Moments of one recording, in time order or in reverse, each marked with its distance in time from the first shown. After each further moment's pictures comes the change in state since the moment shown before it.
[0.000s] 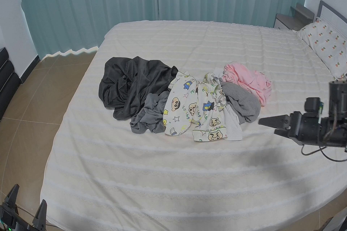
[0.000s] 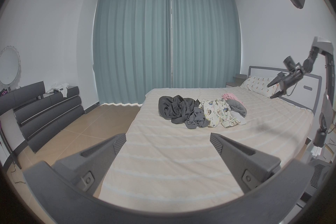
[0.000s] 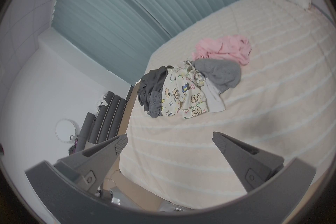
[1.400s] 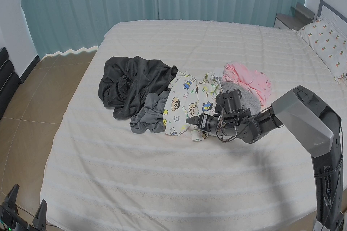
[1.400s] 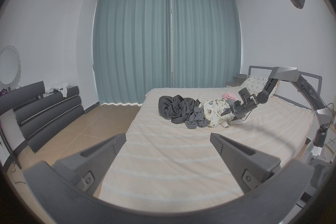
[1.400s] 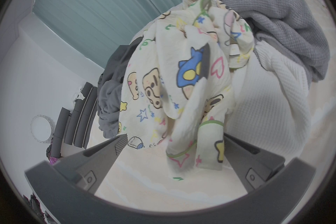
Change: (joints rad) left arm 0.000 0.000 0.000 0.000 0.000 0.000; right arm 0.150 0.925 -0.785 -0.026 -0.201 -0.027
